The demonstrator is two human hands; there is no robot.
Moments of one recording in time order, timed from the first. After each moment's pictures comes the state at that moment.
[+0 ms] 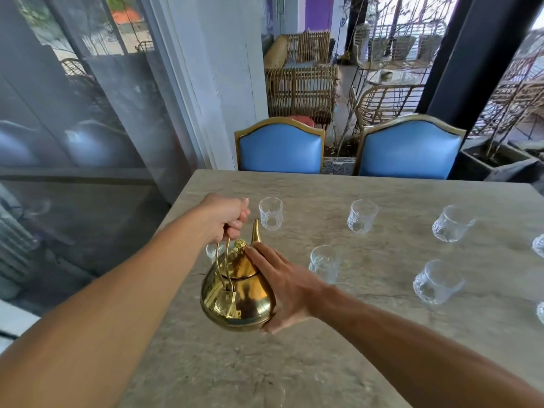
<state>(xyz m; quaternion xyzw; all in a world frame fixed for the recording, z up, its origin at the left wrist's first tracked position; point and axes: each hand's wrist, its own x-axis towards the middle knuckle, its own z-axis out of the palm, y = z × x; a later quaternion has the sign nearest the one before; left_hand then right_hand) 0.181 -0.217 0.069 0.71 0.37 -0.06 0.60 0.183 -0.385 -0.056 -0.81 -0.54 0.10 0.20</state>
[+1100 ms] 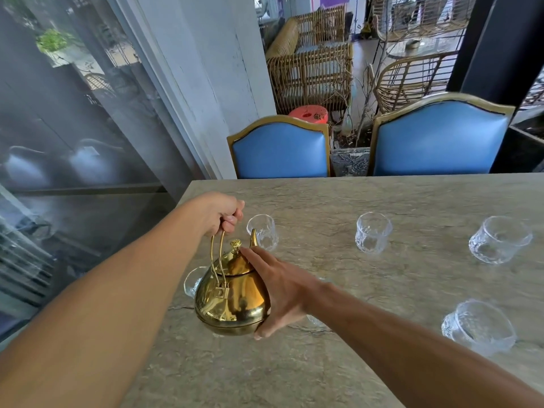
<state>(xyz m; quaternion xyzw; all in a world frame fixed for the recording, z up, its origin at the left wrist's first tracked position) 0.315 -0.221 0.048 0.71 0.44 -0.12 0.54 0.298 -0.381 -0.081 -0.79 -0.54 0.18 0.25</state>
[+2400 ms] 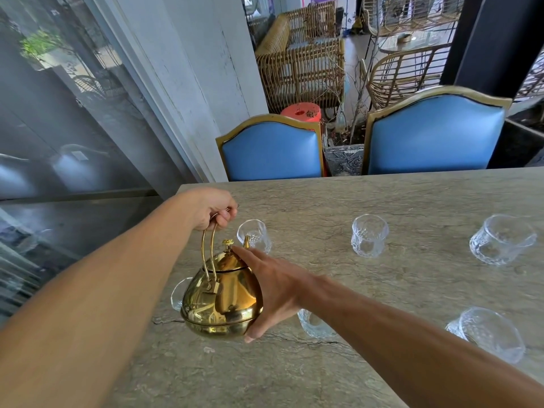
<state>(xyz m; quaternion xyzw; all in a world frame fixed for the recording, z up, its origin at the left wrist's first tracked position) 0.364 -0.192 0.027 0.76 0.42 -0.20 0.46 0.325 -0.372 -0.086 -0.77 -0.52 0.22 0.29</state>
